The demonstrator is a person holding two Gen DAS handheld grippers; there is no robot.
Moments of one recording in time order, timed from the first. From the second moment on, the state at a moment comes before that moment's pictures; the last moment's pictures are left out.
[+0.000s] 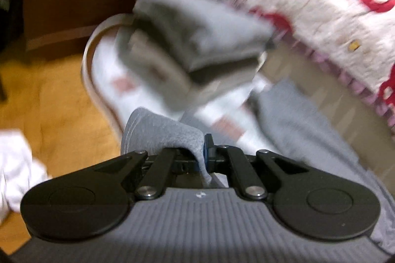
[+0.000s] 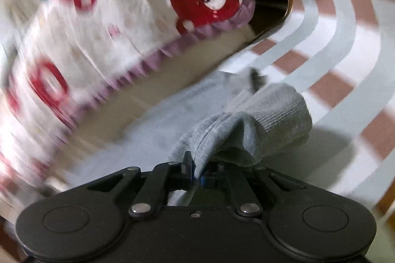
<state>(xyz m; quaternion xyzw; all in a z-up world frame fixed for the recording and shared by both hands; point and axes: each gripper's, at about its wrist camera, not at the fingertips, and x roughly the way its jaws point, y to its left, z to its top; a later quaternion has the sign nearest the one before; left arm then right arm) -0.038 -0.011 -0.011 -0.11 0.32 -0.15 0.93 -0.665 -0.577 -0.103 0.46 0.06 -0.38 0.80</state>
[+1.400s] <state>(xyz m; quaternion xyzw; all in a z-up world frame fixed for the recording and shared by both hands) 0.103 -0.387 0.027 0.10 0.18 -0.17 0.97 -0.617 -0.728 -0.087 0.45 0.07 -0.45 0.77</state>
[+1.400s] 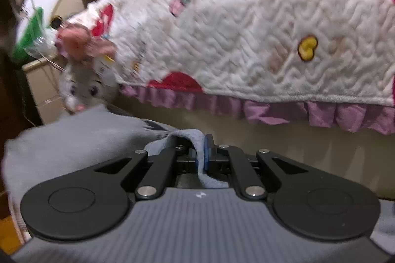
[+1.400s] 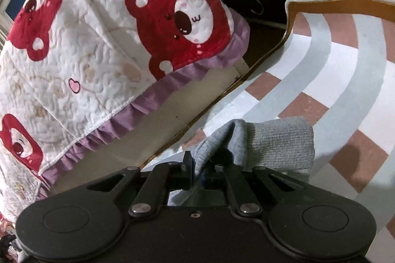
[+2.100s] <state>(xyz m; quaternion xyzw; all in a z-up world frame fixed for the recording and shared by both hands) 0.187 -0.461 -0.116 0.04 0.39 -0.31 0.87 -0.474 -0.772 -0.080 0.30 0.29 -0.52 0.75</state>
